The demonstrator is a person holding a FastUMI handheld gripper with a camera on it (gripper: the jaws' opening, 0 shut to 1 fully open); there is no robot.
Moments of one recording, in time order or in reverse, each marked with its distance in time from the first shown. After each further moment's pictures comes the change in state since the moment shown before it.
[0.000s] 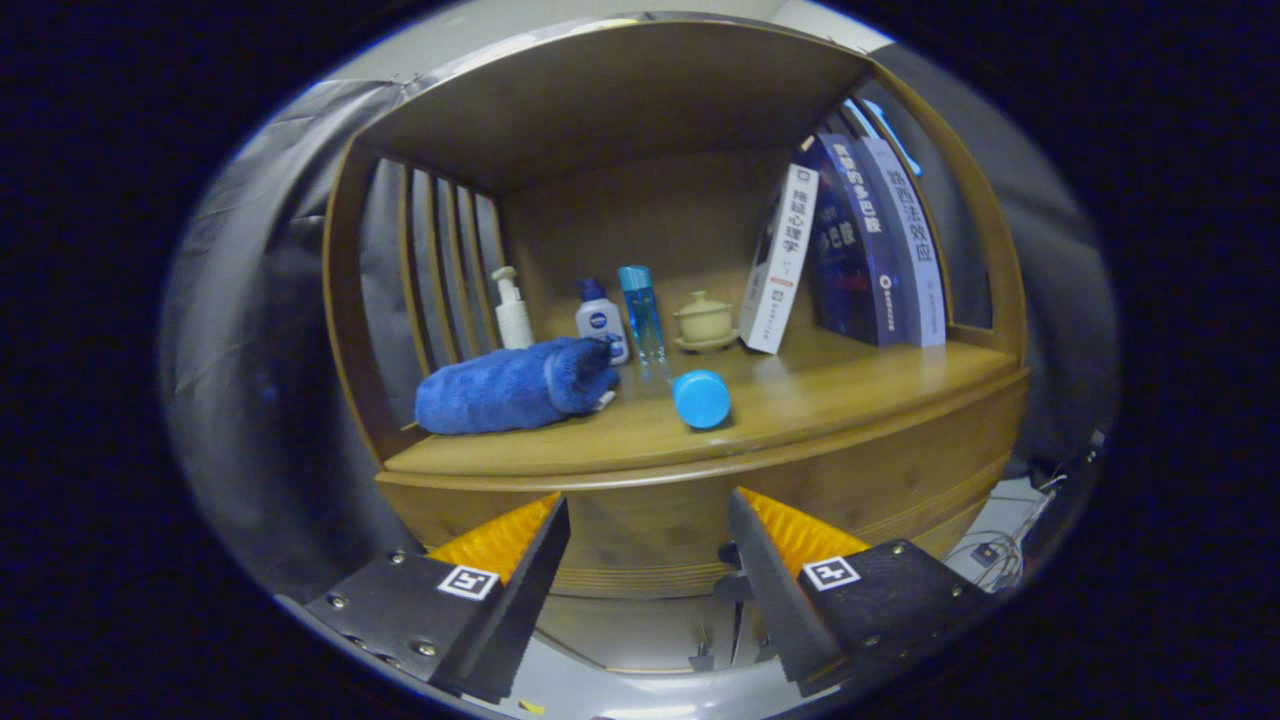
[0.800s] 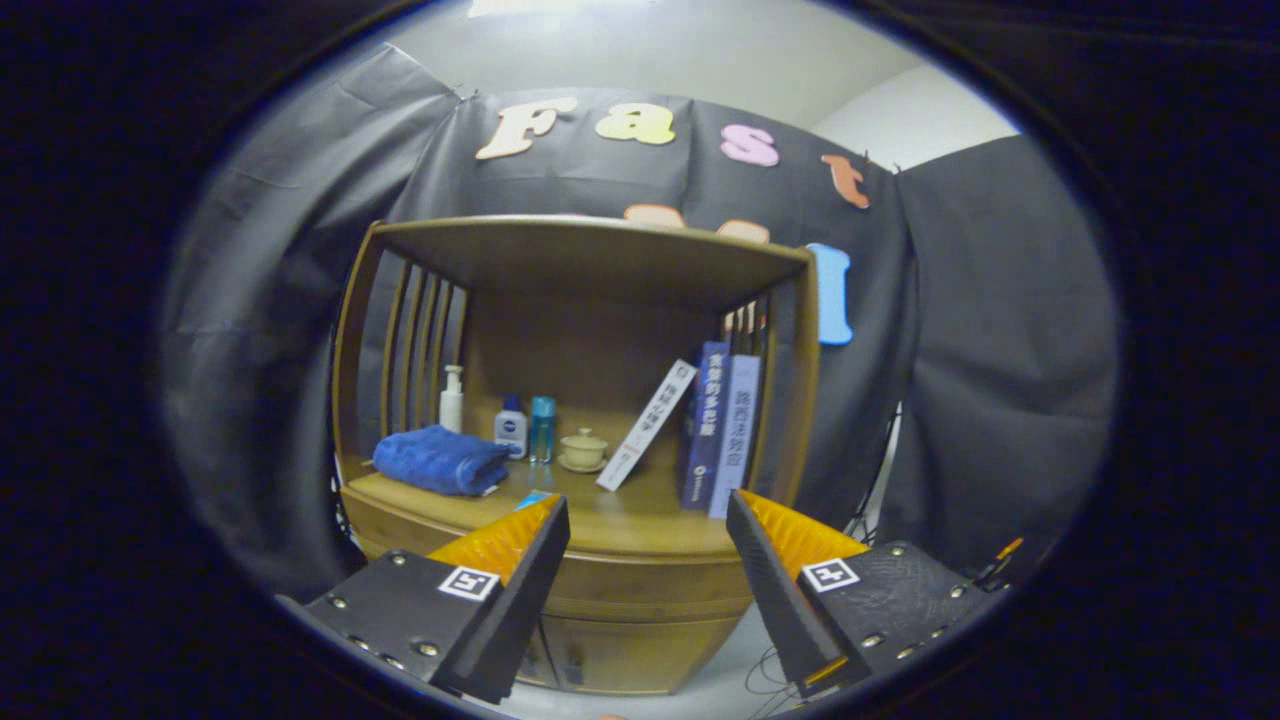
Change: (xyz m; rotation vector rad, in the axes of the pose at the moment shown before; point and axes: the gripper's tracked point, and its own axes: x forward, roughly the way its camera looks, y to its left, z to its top) arm -0.168 -0.129 0.164 -0.263 -0.263 -0.213
